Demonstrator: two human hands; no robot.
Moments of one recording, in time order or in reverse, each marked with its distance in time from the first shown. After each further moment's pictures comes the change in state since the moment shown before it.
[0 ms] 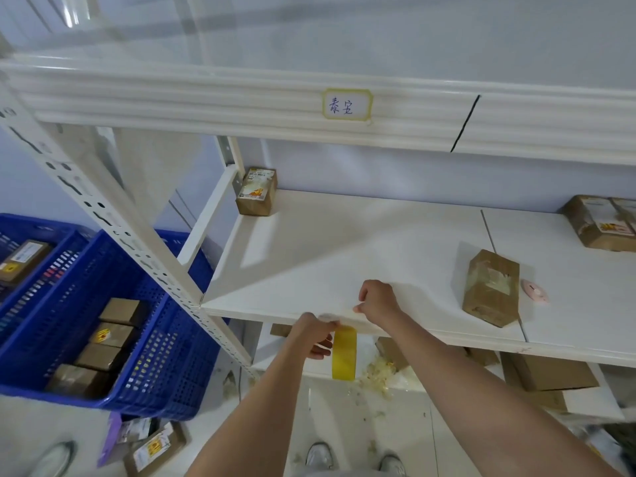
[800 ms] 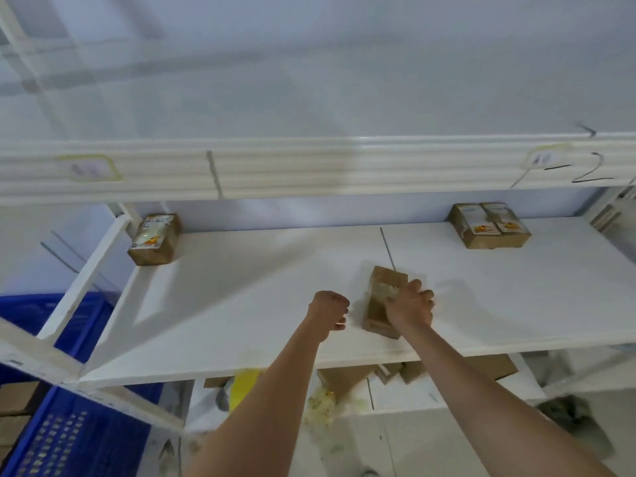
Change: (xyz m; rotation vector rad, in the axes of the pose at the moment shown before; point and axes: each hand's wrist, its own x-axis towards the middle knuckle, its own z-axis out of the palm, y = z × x) left_hand -0.036 0.165 0.165 -0.166 -0.115 0.440; right_hand -0.023 0.161 -0.168 0.068 0.390 0.487
